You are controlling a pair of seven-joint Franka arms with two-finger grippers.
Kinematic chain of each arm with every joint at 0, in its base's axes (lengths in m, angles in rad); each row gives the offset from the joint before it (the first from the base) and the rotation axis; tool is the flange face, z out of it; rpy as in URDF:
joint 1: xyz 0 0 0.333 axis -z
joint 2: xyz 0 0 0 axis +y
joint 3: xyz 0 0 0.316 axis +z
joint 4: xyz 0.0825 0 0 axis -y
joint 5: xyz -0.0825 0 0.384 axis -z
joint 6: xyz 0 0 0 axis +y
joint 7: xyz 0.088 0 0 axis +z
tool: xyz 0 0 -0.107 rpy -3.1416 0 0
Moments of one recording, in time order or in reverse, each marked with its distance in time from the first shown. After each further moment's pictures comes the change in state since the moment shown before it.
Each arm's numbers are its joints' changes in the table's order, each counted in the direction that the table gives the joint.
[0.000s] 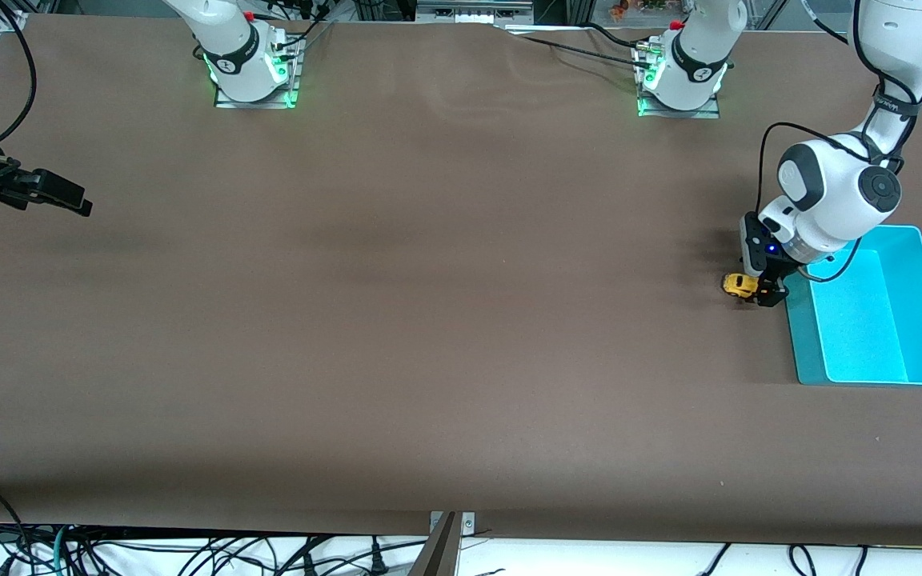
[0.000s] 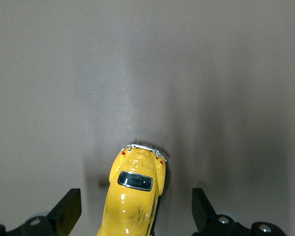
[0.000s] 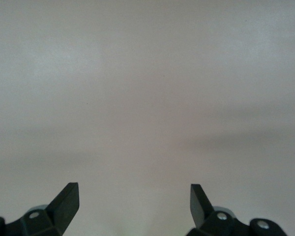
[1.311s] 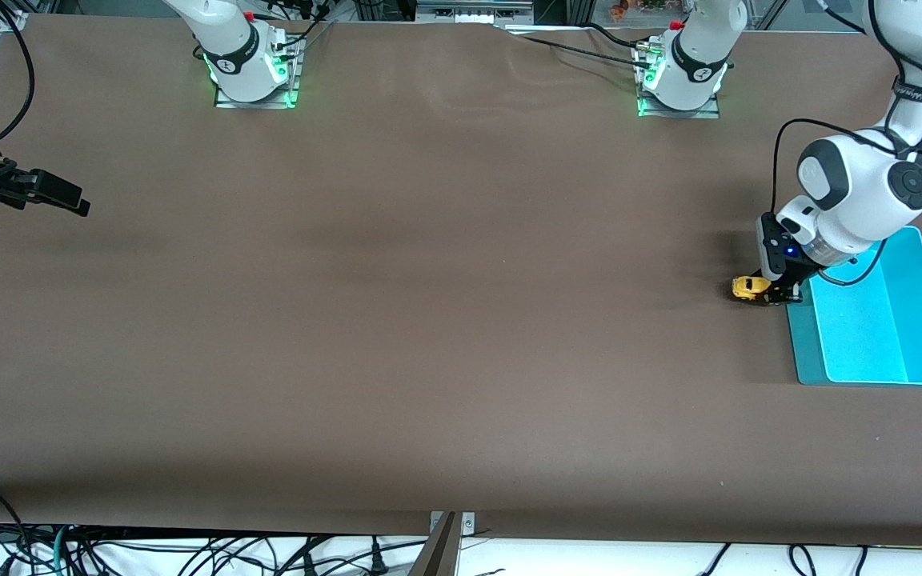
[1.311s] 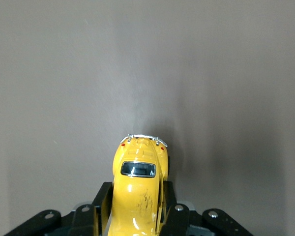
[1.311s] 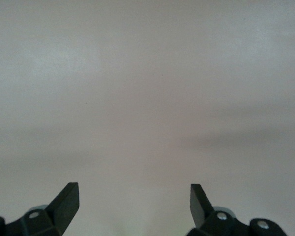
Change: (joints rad) left arm -0.023 -0.096 -0.048 0.081 0.000 0.180 0.081; right arm 0.000 0.001 -0.007 0.000 -0.003 0.002 0.000
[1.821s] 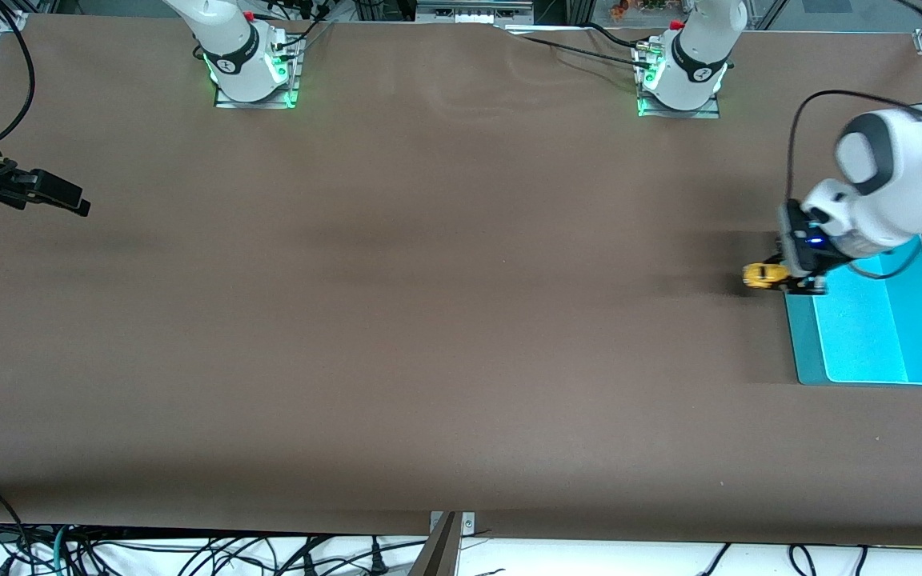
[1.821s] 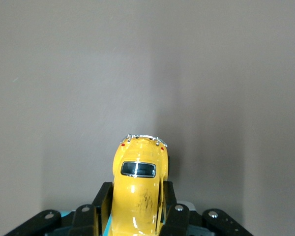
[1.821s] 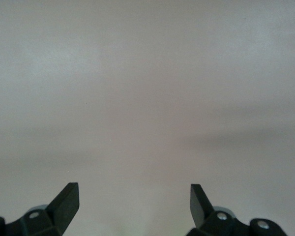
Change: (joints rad) left arm -0.074 -0.101 -0.015 0.155 0.000 0.313 0.029; right arm 0.000 0.000 0.000 0.000 -0.001 0.000 0.000
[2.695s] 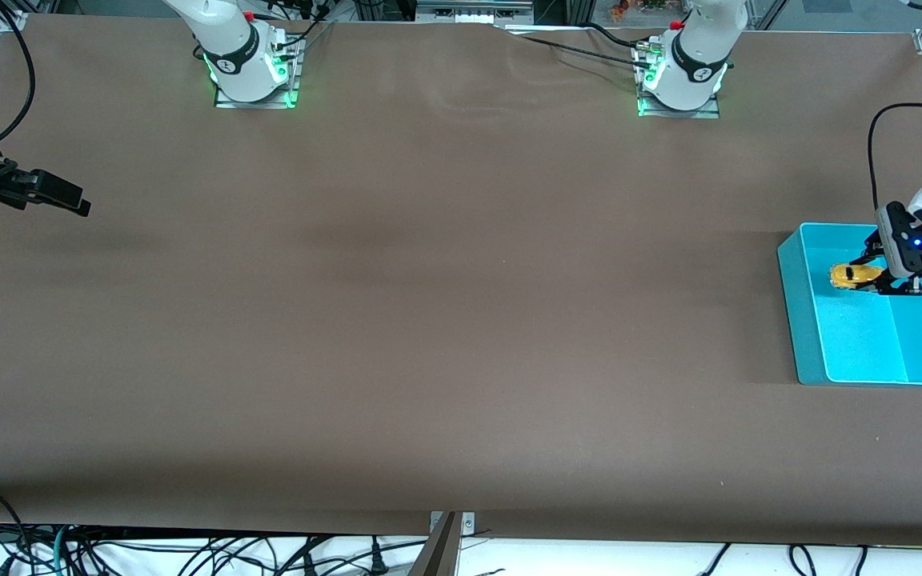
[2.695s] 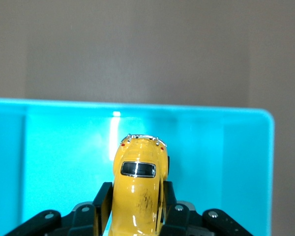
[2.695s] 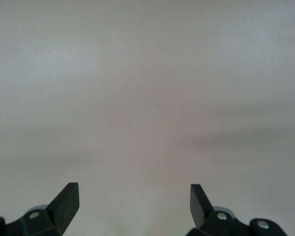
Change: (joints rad) left arm -0.126 0.185 0.129 0.125 0.000 -0.026 -0.256; right arm 0.000 0.001 0.000 0.000 0.000 0.000 0.000
